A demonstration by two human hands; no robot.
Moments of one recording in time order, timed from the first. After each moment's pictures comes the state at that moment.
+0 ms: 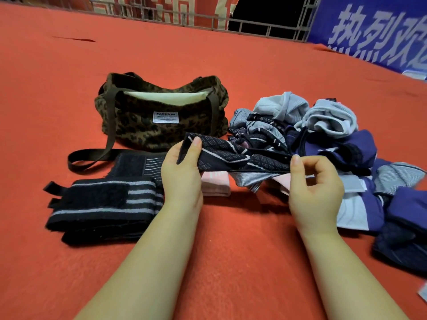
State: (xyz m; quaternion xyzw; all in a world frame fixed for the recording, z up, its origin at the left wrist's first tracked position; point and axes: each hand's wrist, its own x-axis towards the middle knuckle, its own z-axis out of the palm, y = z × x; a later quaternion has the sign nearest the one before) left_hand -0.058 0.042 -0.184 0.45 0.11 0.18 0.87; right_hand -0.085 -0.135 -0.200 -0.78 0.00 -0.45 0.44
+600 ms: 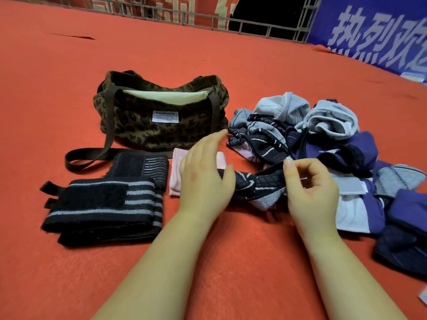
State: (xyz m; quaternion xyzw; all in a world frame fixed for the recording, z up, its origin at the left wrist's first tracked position) left_hand -0.069 0.034 -0.195 0.84 -0.12 0.30 0.44; right_hand -0.084 -0.135 -0.203 -0.79 -0.01 -0.40 0.47
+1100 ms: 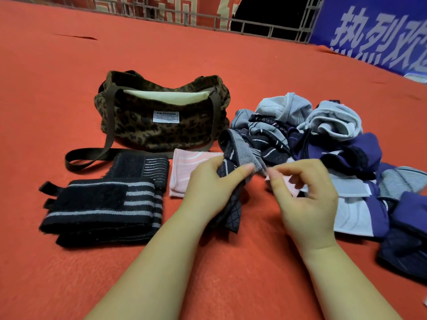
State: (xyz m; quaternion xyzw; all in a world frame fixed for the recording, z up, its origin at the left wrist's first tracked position) left_hand -0.070 0.030 -0.189 0.79 -0.07 0.06 0.61; right_hand -0.097 -0.120 -0.194 -0.79 -0.14 -0.46 0.38
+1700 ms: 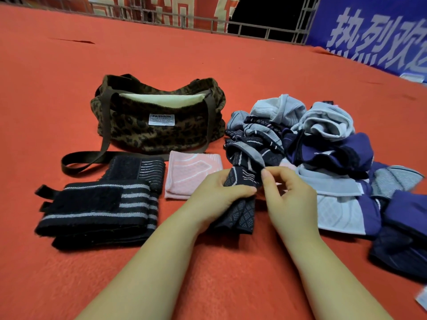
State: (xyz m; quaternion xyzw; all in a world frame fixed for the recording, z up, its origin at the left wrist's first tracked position) left_hand -0.075 0.021 -0.192 0.66 -0.12 -0.14 0.72; right_hand -0.090 -0.118 -0.205 -0.85 -0.02 -0.33 0.42
